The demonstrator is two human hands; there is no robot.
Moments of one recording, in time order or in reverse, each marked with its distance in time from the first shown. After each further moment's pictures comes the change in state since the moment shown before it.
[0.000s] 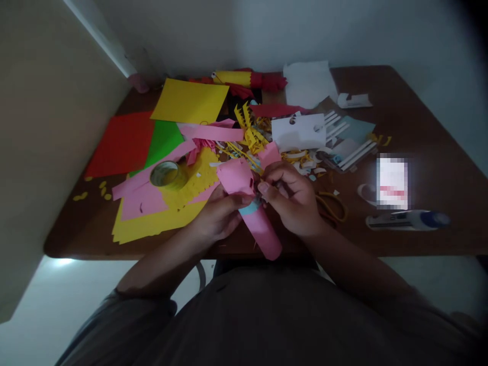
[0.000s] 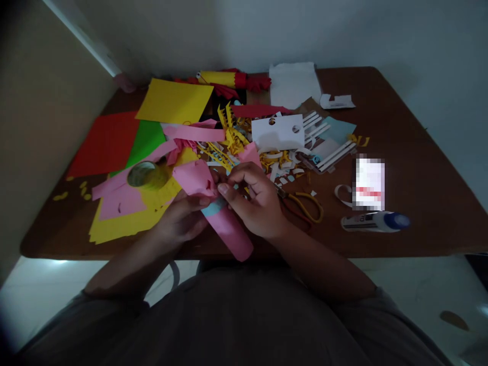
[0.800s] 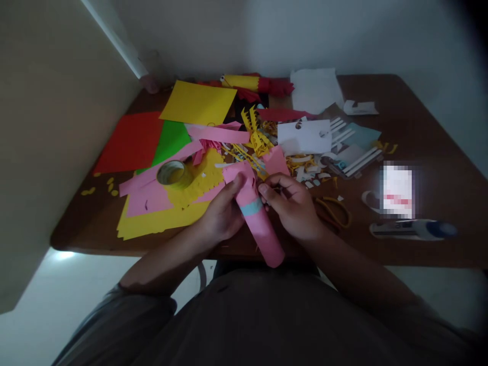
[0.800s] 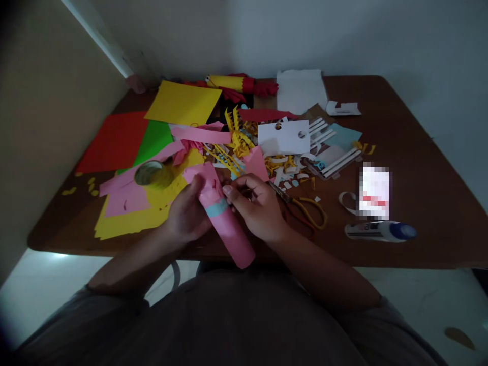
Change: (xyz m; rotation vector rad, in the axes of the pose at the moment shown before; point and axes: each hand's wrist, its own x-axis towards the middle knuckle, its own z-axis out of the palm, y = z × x) left_hand 0.006 -0.004 0.000 -0.117 0.007 -0.049; right_hand -0.006 -0.008 0.008 0.134 -0.044 0.425
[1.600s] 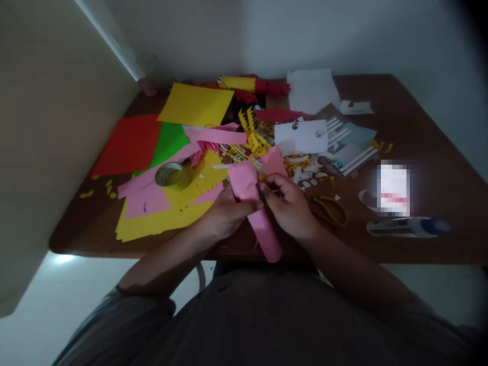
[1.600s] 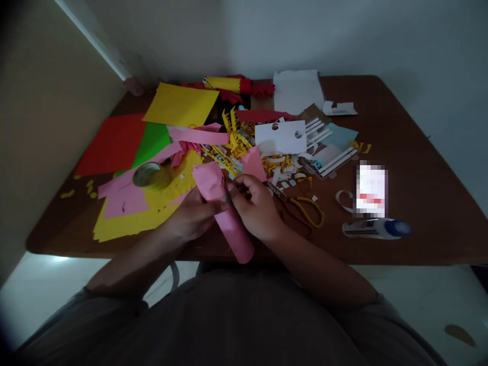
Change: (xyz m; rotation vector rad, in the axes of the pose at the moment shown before) left_hand 0.001 -0.008 -0.008 0.223 0.057 0.059; right_hand 0.003 0.005 -0.004 -0.343 0.062 -0.099
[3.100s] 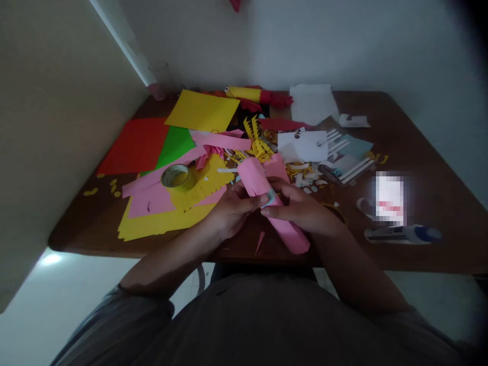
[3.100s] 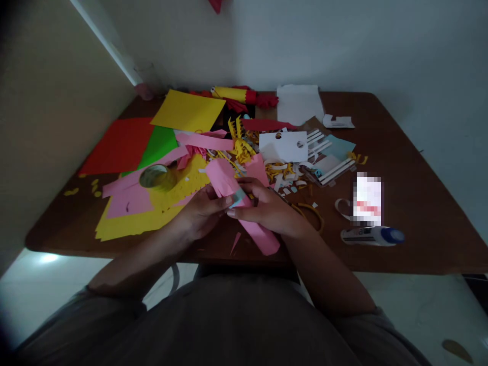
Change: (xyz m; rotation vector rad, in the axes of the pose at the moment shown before) left_hand 0.008 0.000 -0.004 -0.060 -0.072 0.002; right_hand 0.014 -0.007 -0.036 0.173 -0.387 0.185
